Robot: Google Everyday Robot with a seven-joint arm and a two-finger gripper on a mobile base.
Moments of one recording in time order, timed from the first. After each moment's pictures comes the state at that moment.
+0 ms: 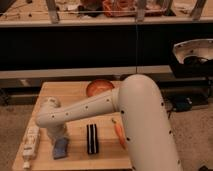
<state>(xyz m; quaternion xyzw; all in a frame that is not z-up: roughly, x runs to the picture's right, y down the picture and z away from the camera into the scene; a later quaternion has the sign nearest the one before) -0.247 0.274 0.782 -0.17 -0.33 -0.79 0.49</state>
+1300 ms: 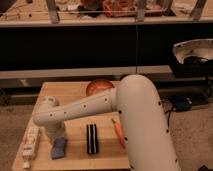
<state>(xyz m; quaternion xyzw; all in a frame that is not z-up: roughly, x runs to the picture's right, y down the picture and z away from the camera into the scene) -0.251 0.273 0.782 -0.18 -0.33 -0.77 0.51</state>
